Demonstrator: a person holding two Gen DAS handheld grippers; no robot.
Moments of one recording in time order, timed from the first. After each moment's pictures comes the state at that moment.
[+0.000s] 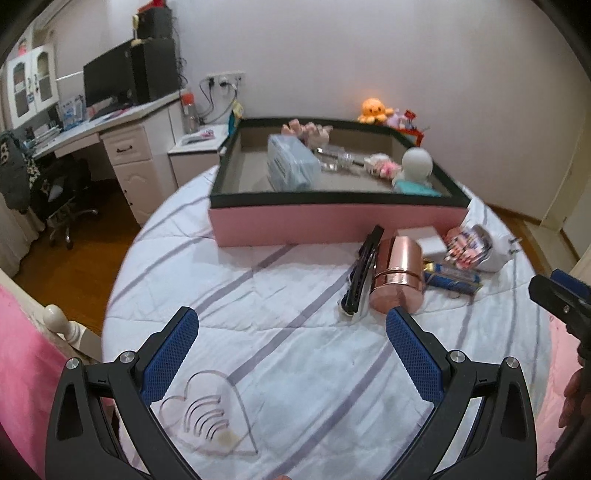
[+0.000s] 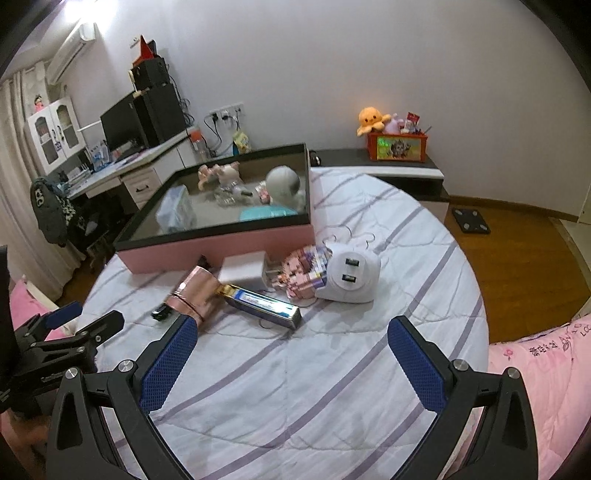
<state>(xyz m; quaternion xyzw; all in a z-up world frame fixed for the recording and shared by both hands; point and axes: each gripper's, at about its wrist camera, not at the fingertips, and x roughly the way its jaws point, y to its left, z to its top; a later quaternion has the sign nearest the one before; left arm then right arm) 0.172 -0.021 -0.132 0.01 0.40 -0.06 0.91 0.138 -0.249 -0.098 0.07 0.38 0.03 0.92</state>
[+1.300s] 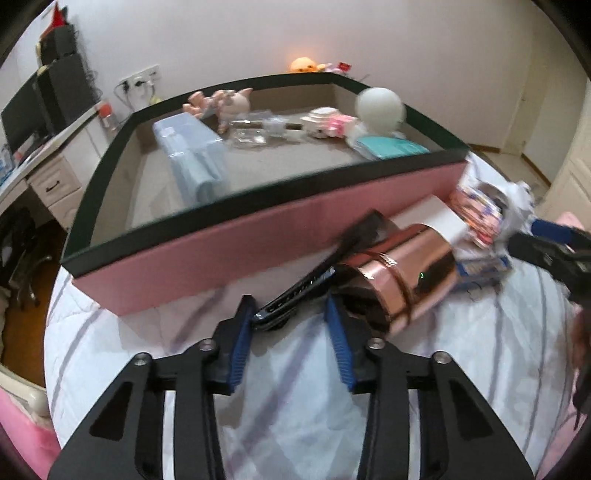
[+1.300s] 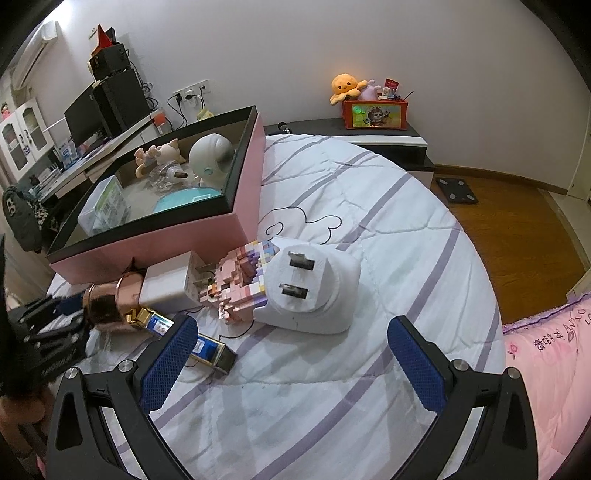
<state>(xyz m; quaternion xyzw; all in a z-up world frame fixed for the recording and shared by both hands) 0.245 -0.061 -0.170 0.10 0.43 -0.19 0.87 0.199 -0.285 -0.144 0.09 0.42 -0.01 0.90</state>
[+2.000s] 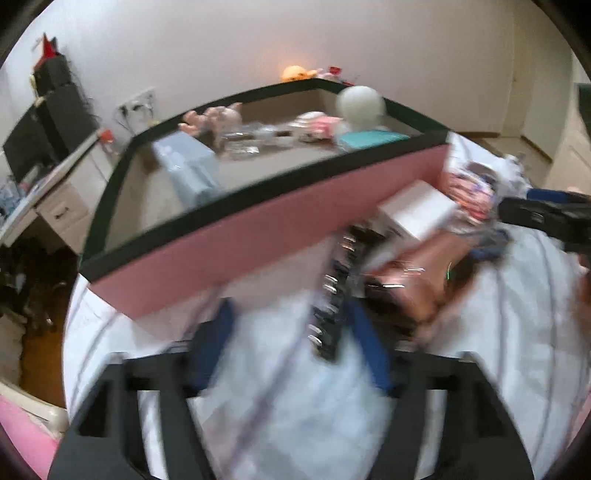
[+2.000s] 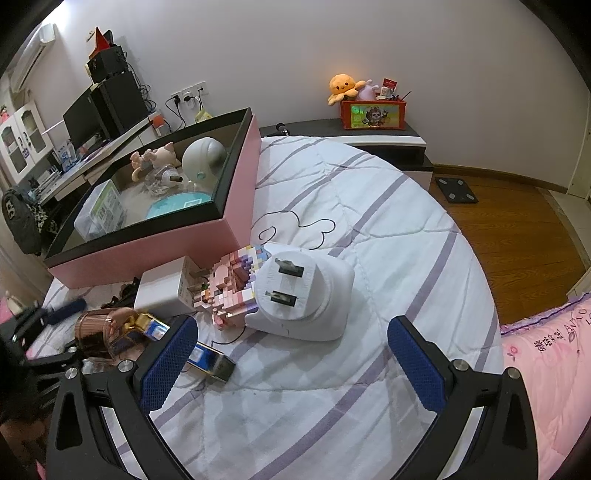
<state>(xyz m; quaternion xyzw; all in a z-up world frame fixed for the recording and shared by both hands) 0.234 -0.066 -0.168 0.14 0.40 -0.18 0.88 0.202 -0.290 -0.143 0.10 0.42 -0.01 0.90</state>
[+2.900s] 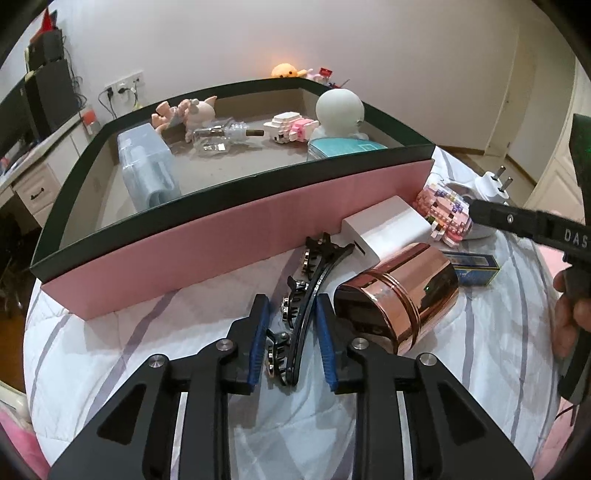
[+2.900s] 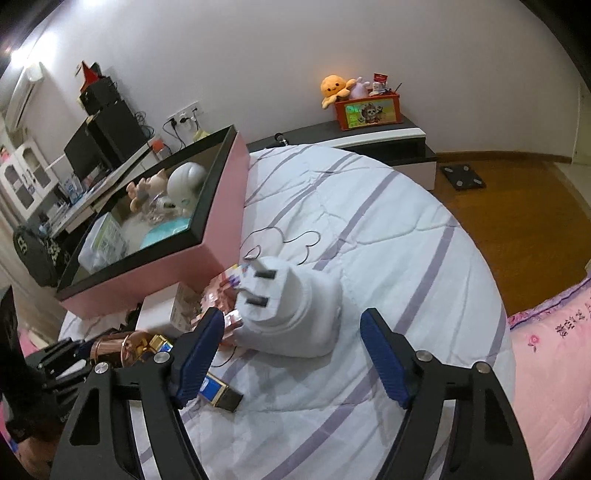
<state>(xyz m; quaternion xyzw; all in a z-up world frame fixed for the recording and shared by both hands) 0.233 -0.083 -0.169 0.09 0.42 -0.22 0.87 0.206 -0.320 -0.149 0.17 0.40 0.00 0.90</state>
